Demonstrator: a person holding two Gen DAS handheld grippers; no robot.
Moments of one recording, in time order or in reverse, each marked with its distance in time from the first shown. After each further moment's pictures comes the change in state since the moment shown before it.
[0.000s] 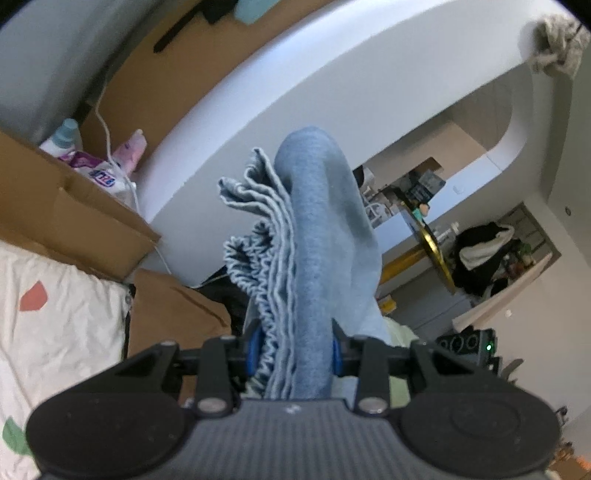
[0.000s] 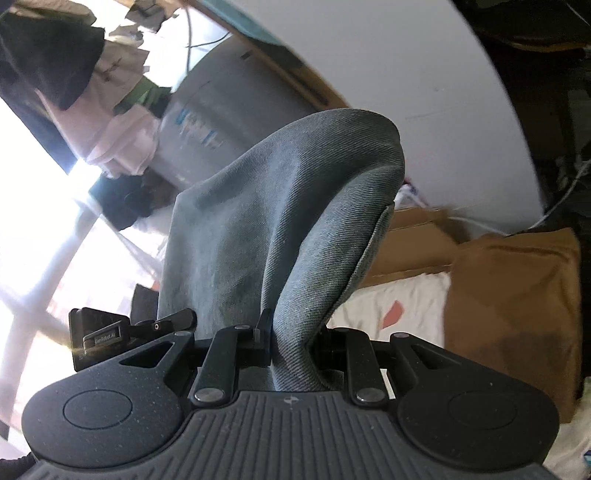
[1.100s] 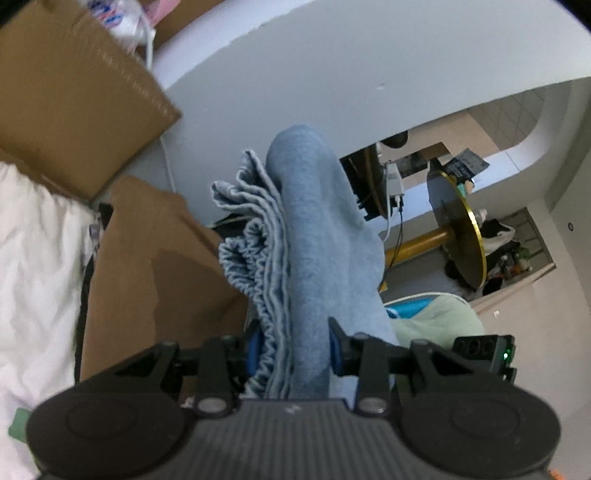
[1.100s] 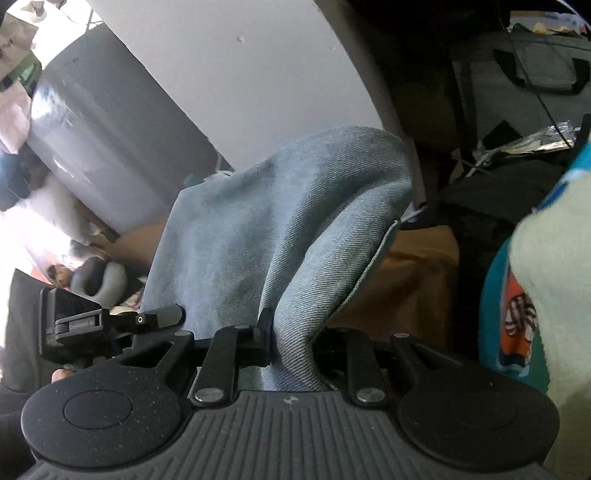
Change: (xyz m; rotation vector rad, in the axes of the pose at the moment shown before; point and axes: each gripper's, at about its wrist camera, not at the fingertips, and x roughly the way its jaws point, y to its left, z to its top) left arm 0.218 0.154 -0.057 -0.136 0.117 -0.108; right arm 0.070 -0.203 -0.012 -0.077 0.009 -0.320
